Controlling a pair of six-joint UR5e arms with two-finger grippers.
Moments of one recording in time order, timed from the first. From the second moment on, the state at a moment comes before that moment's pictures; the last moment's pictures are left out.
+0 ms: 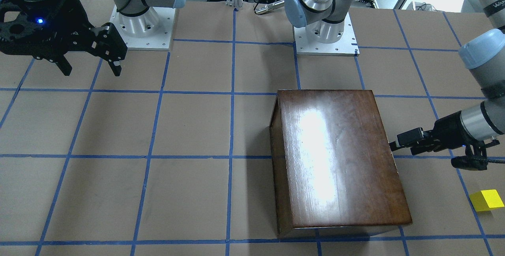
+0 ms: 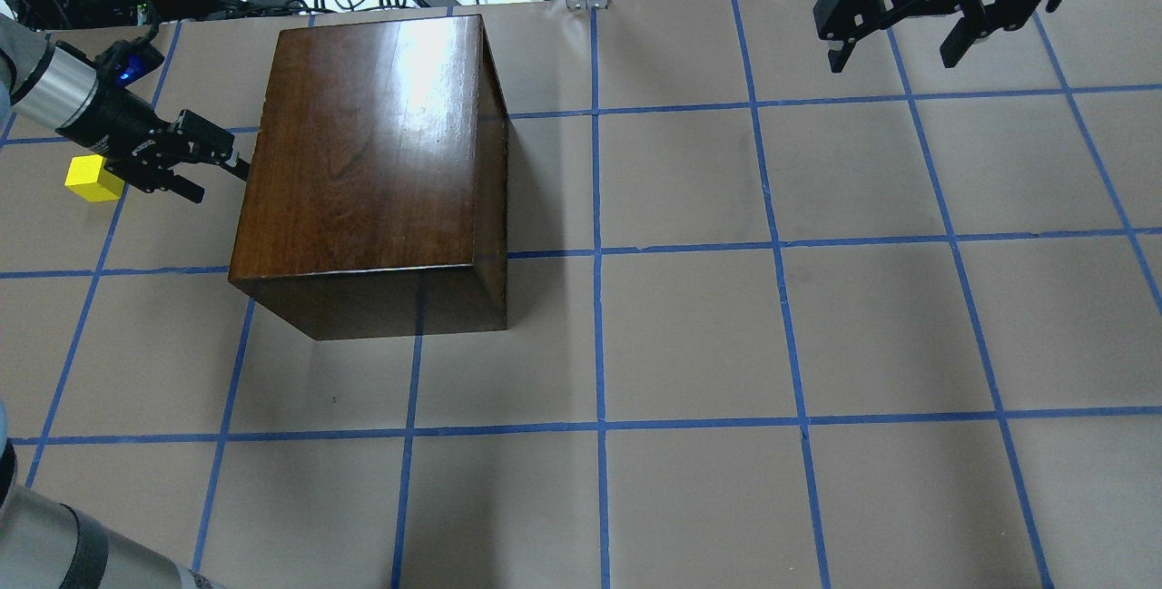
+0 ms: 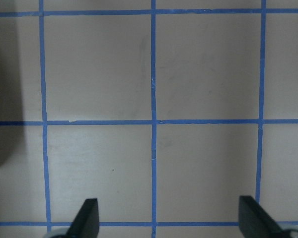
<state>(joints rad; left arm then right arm) -1.06 -1.95 -1.57 -1.44 1.23 0.51 1.54 -1.53 1.41 -1.53 -1.56 -0.04</state>
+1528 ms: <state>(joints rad) -1.10 -1.99 -1.57 -1.37 1.24 0.46 1.54 -1.53 1.41 -1.53 -1.56 -0.04</state>
